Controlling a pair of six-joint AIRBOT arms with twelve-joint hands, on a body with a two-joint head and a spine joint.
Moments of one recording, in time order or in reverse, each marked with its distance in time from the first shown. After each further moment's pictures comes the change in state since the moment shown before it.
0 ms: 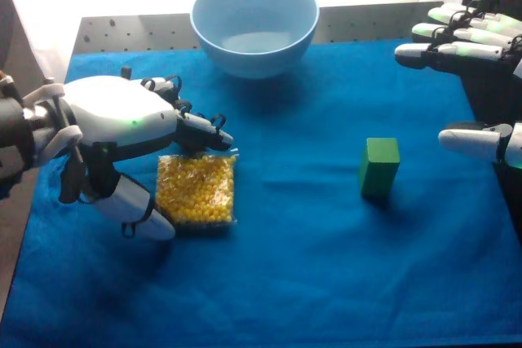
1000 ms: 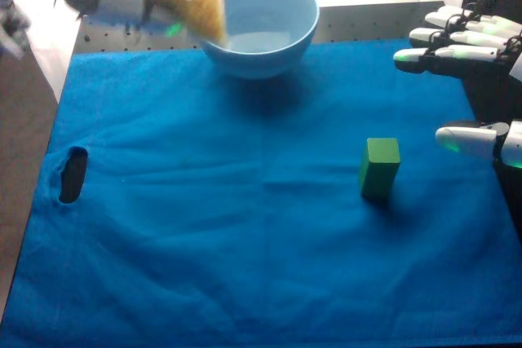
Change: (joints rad) left arm -0.322 -0.006 0.108 -0.234 -0.195 0.149; right arm 0.000 -0.021 0.027 0.003 -0.004 0.001
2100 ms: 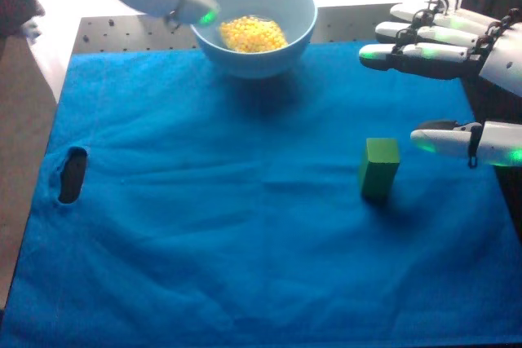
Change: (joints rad) left arm -0.018 -0.074 0.082 -0.044 0.149 0.099; right arm 0.073 -0.042 0.048 -0.143 0.008 0.002
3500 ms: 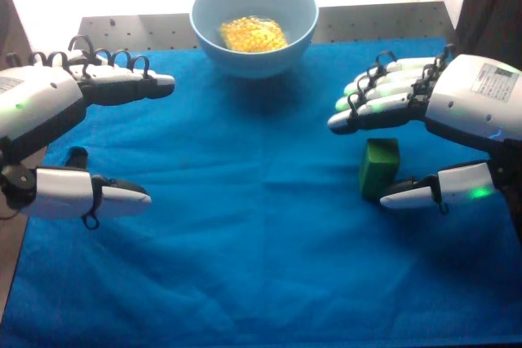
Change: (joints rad) left arm 0.622 0.306 -0.421 -0.329 -0.509 -0.037; right arm 0.051 -0.076 0.027 -0.153 -0.117 0.000
